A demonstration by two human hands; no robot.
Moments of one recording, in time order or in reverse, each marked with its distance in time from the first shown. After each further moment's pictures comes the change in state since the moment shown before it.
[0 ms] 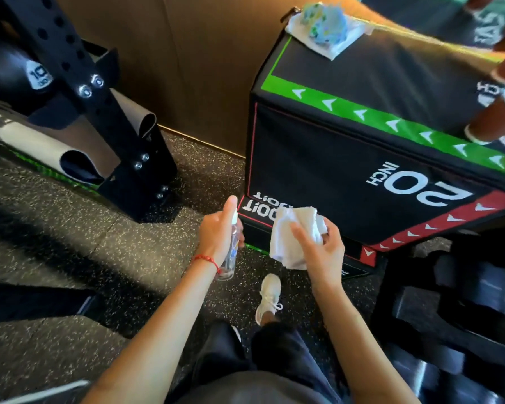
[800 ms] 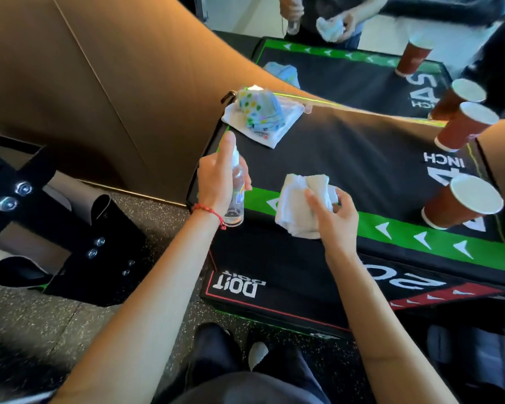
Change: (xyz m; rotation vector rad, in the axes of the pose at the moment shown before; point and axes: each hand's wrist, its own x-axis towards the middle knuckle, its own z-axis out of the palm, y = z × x) left_hand 0.167 0.228 0.137 -0.213 -0.187 0.450; right_hand 0.224 -0.148 -0.014 0.109 0.161 -0.147
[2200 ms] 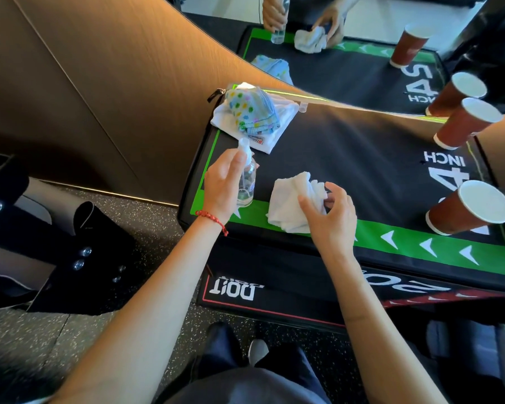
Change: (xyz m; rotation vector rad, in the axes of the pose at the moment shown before) left_hand 0.042 -0.035 0.005 0.108 -0.091 0.135; right_hand 0.027 0.004 0.021 -0.473 0.108 -0.182
